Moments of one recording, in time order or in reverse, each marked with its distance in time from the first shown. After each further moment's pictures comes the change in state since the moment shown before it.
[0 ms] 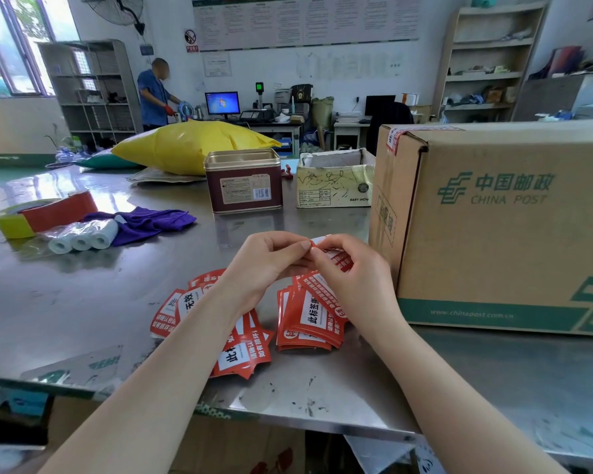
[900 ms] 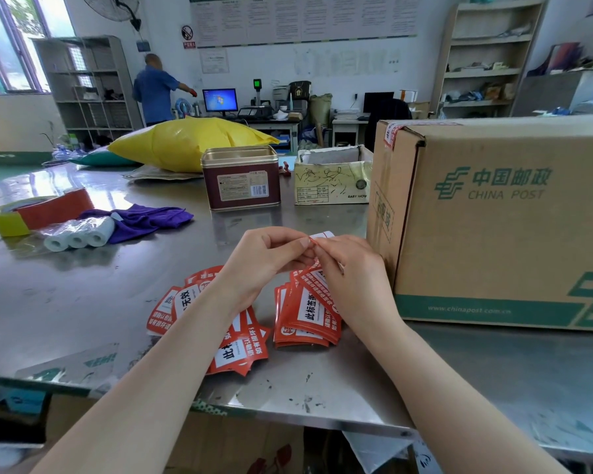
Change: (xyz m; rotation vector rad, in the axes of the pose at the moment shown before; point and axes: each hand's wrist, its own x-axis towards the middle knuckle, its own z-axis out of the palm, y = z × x) left_hand 0.000 -0.002 0.000 0.055 0.013 0.069; right_hand 0.002 0.008 0.007 -0.186 0.093 -0.214
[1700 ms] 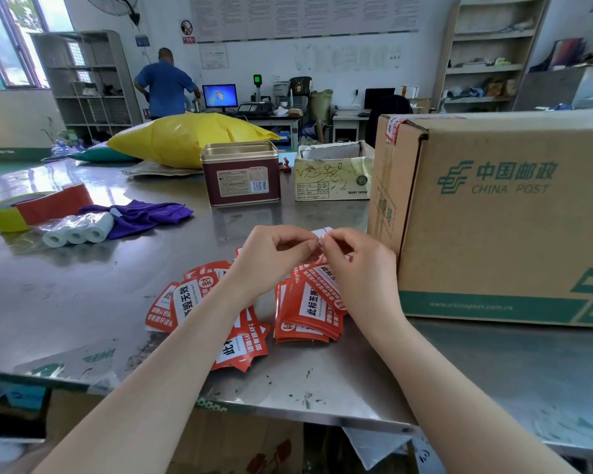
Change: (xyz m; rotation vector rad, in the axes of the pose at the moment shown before) left_hand -0.001 -0.003 0.004 0.309 0.003 0.202; right_hand 0.000 -0.006 -0.009 0.162 0.023 0.188
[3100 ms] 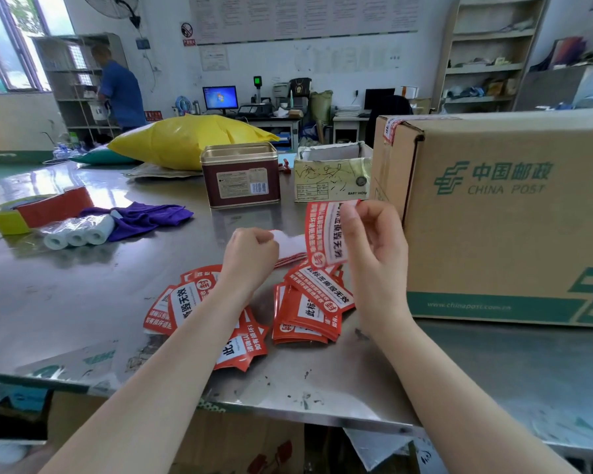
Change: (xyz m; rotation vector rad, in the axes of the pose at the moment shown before) left_hand 0.015 -0.017 0.002 0.176 0.313 -0.452; right_hand 0.000 -0.015 -0.009 0.493 0.169 -0.029
